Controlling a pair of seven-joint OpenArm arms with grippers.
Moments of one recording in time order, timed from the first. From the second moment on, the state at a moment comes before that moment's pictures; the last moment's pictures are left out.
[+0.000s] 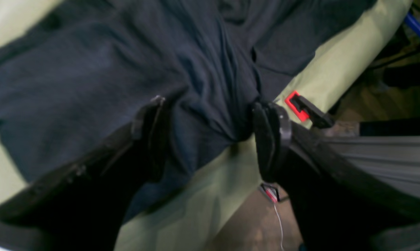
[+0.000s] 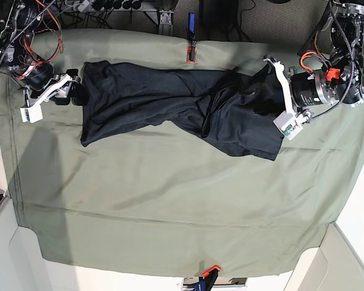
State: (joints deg) left arm 15.3 -31.7 -9.0 108.3 -52.3 -38.0 60.6; right arm -11.6 8.8 23.0 95.5 43.0 29.3 -64.7
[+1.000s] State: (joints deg) left arm 15.9 -31.7 -9.3 108.5 -52.5 -38.0 61.7; right arm -10.0 3.5 14.8 92.7 32.4 29.1 -55.6
